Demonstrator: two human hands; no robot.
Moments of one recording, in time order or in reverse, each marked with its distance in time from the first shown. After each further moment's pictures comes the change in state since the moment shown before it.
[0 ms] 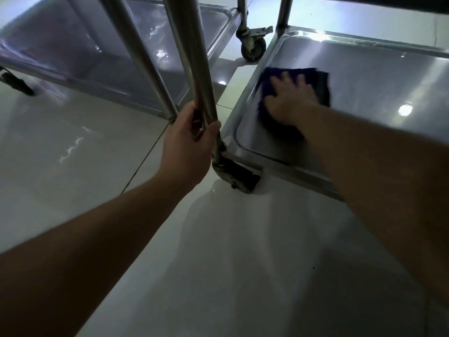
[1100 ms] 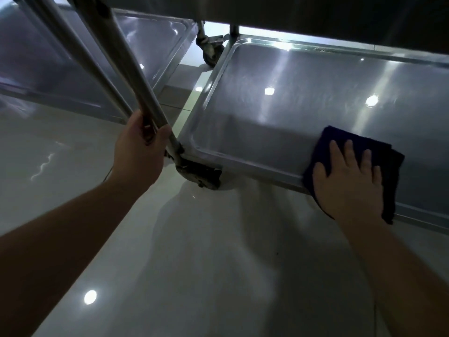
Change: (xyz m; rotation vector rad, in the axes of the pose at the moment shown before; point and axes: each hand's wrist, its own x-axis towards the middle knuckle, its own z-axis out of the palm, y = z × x) left_hand -0.009 0.005 0.004 0.169 0.055 0.001; right_hand -0.223 0.138 0.044 0.061 0.175 0.419
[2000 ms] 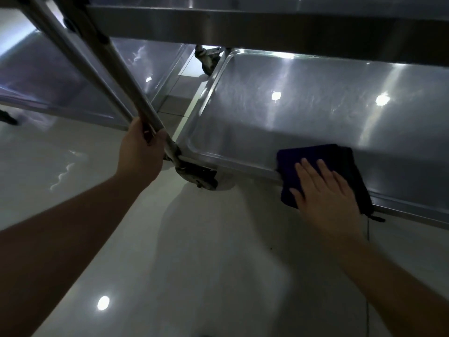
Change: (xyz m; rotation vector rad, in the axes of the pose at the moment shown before) left_hand -0.004 0.009 0.003 0.138 0.039 -0.015; right_hand -0.025 0.040 0.046 -0.109 0.304 -0.469
